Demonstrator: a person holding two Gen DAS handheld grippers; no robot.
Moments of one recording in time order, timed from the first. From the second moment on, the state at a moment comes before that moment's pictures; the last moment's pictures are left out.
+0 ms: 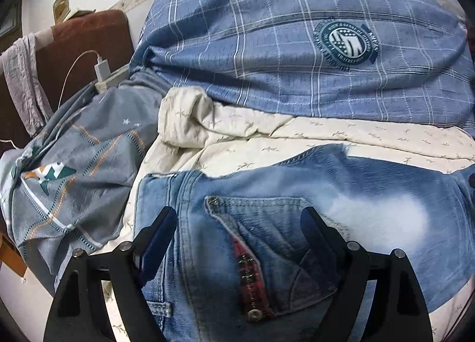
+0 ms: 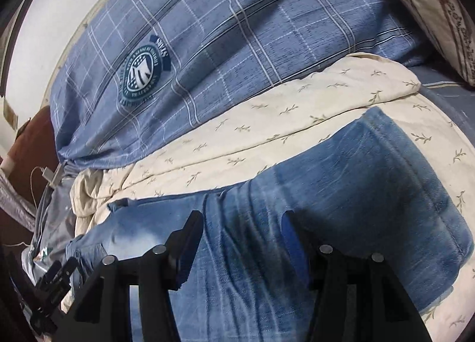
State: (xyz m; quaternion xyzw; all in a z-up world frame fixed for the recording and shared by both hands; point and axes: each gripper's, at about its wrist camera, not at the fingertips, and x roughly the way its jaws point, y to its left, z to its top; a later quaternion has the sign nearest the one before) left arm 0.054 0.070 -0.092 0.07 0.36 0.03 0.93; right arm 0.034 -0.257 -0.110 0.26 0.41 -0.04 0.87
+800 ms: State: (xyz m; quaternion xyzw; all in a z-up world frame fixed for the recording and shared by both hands) left arm 0.041 0.062 -0.075 0.06 0.32 0.01 0.94; right arm 0.044 -0.255 -0.130 0.24 0.46 -0.05 0.85
